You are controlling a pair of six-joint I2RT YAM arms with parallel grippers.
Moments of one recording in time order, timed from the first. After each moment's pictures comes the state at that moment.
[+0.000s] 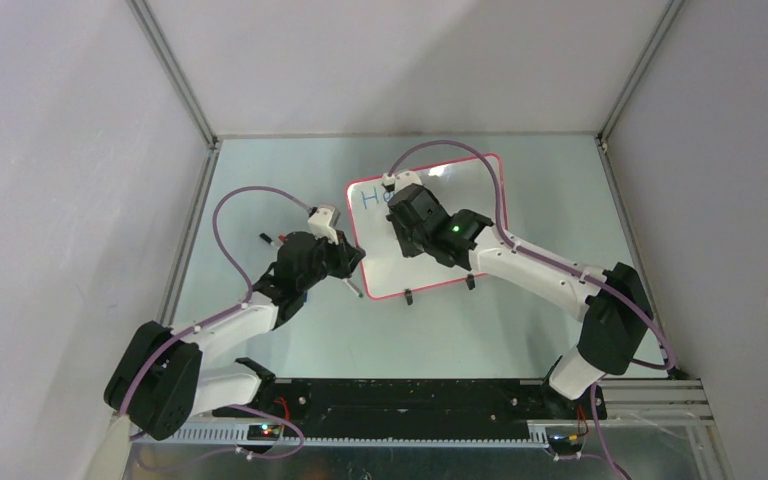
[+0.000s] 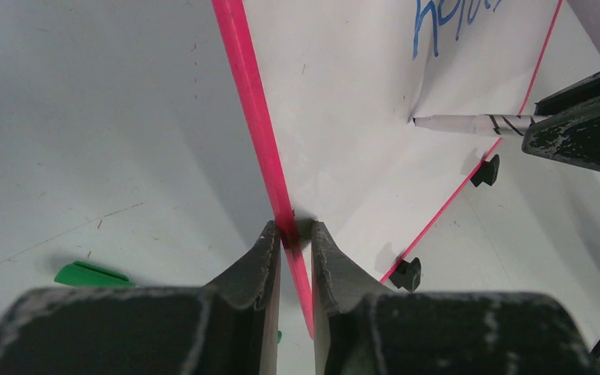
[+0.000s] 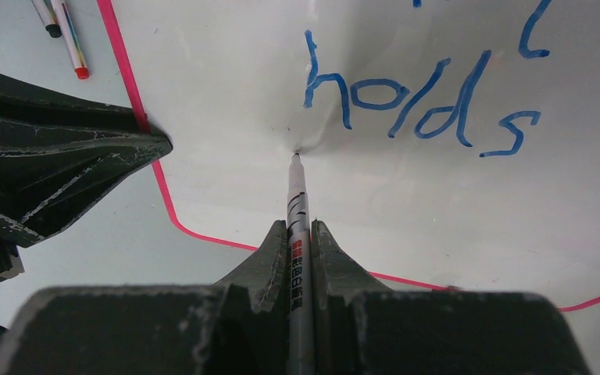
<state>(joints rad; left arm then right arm) -0.51 1.18 0.46 0.37 0.13 -0.36 0.90 1.61 1.38 -0.56 0.31 0.30</state>
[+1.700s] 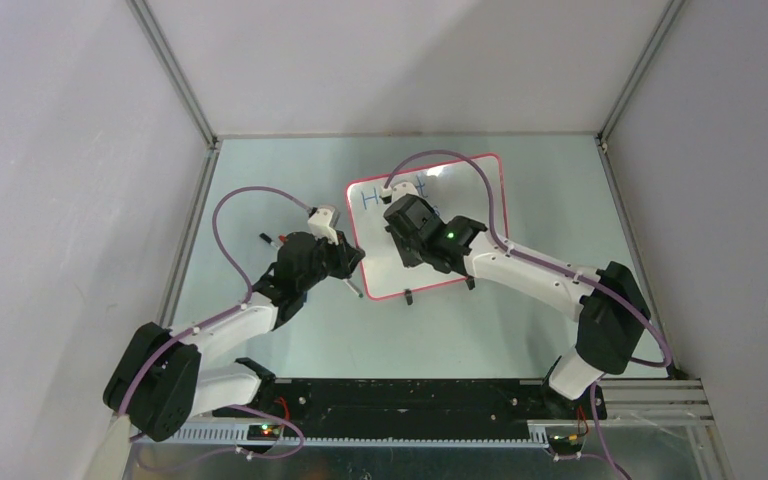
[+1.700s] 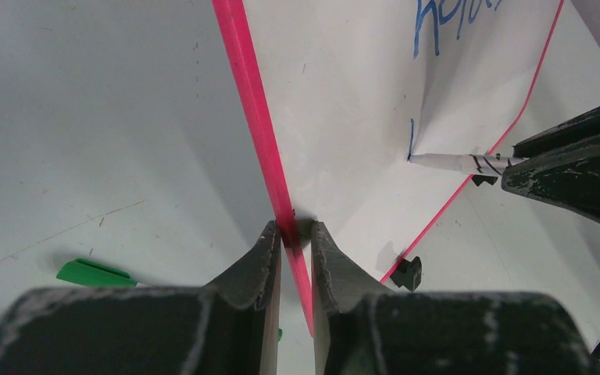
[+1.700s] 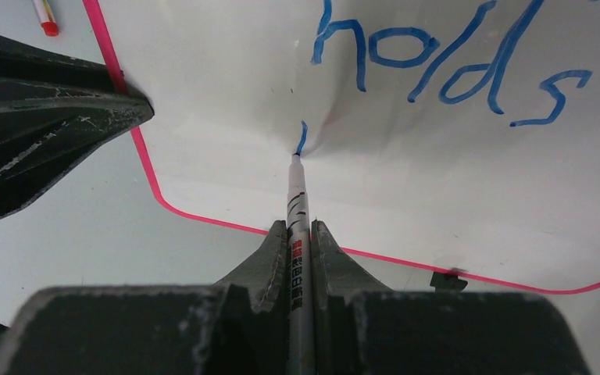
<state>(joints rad) -0.51 1.18 0.46 0.36 0.12 -0.35 0.92 1.62 1.35 -0.58 0.32 0.30</state>
